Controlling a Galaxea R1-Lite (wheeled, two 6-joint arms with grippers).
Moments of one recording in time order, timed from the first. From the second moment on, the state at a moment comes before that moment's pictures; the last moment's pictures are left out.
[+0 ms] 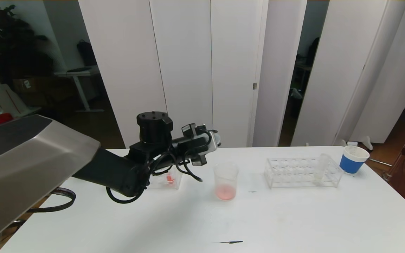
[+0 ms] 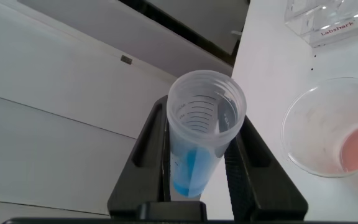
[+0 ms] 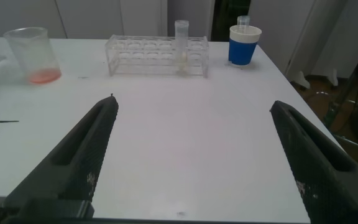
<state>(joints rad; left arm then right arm) -0.44 2.15 -1.16 -0.90 -0.41 1.04 0.00 0.00 0.00 -0.01 -0.01 0.01</state>
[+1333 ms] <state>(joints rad) -0.45 2.33 -1.21 -1.22 -0.34 1.31 0.00 0.00 0.00 -0.01 -0.01 0.01</state>
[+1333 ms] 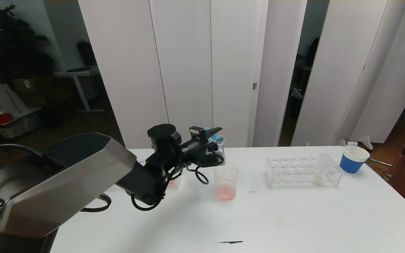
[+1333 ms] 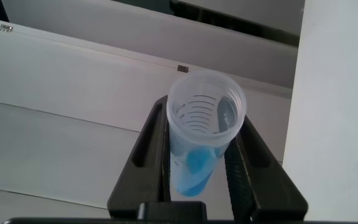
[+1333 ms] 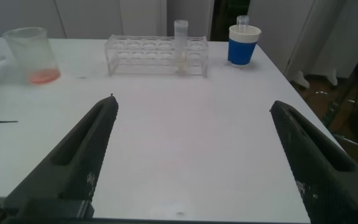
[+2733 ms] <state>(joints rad) -0.45 2.37 -1.23 -1.31 -0.35 1.41 0.00 0.00 0.00 -0.01 -0.01 0.01</state>
